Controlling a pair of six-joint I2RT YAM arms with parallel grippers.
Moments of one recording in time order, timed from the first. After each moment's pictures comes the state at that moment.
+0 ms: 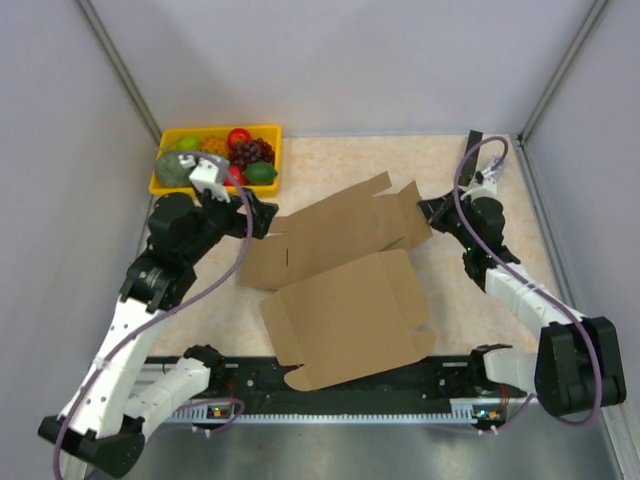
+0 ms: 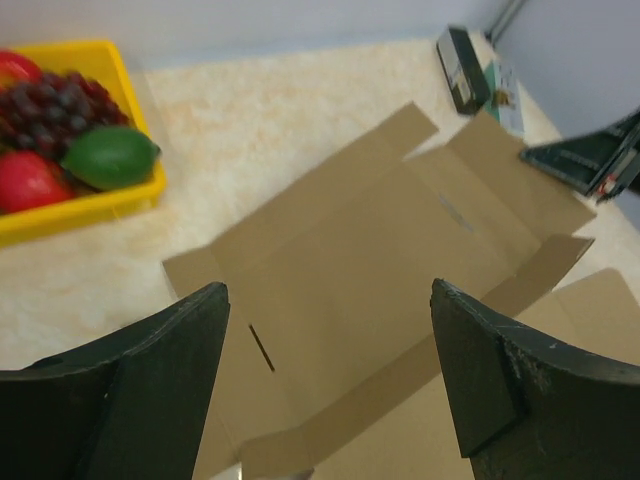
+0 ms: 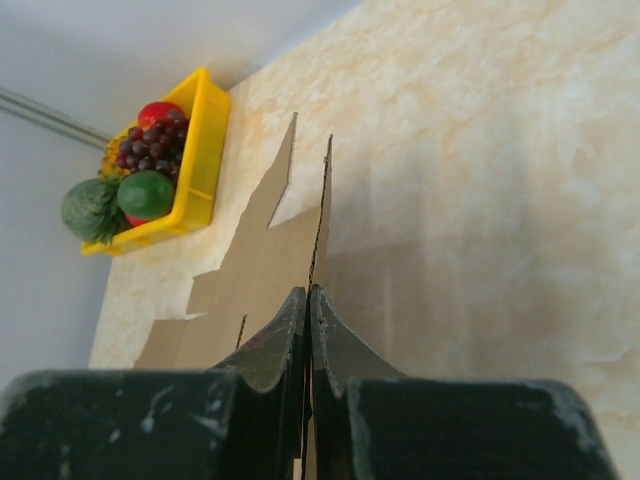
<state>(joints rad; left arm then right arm) -0.37 0.80 1.12 -0.44 0.11 -0.23 0.20 1.17 0.61 0.35 -0.16 0.73</state>
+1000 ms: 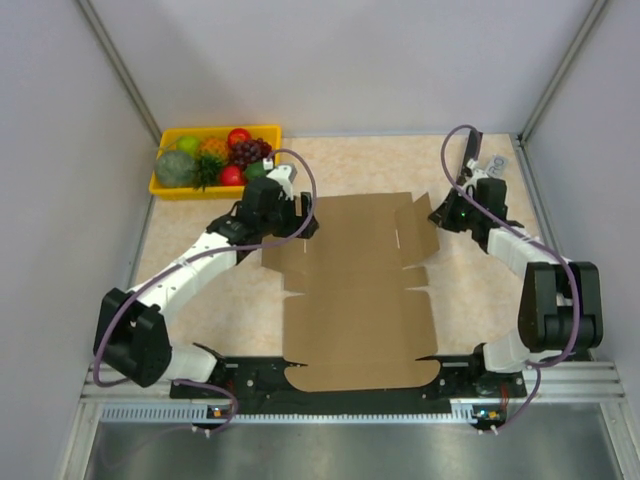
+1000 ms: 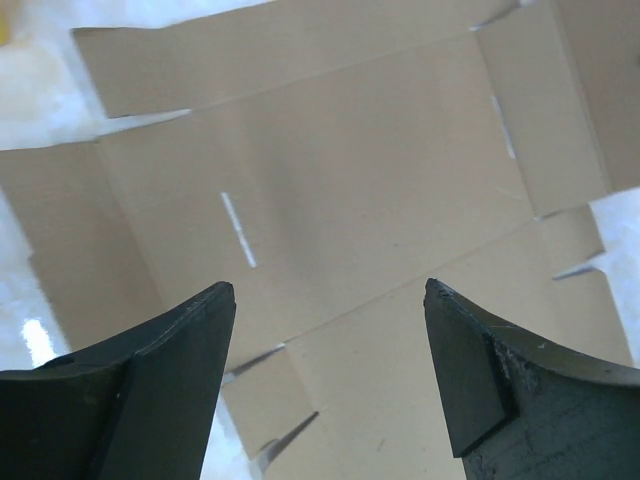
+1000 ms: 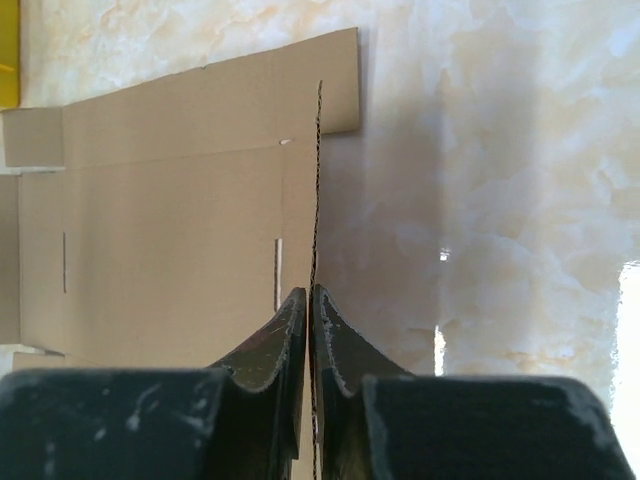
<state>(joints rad) -0.50 1.36 1.02 -0.26 0.09 -0.35 0.01 1.50 0.83 0.03 -0.38 0.36</state>
